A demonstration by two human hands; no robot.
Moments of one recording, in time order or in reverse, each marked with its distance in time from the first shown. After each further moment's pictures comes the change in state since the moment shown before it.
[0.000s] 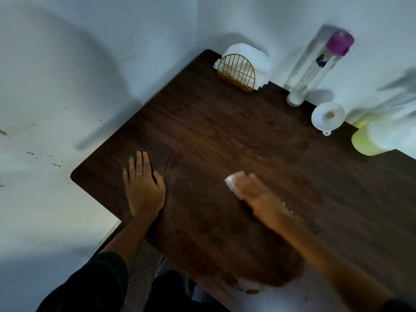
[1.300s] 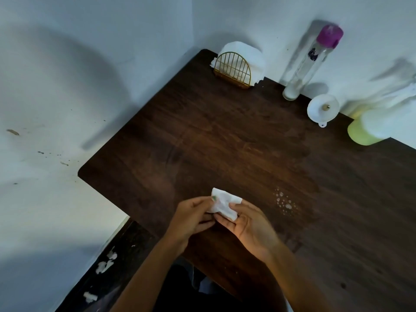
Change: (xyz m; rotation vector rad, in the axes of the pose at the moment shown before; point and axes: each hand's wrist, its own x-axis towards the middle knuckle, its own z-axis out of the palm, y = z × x) left_hand -0.086 0.087 -0.084 -1.157 -0.916 -0.583; right_hand -0.019 -0.108 -0.047 2.260 0.068 1.025
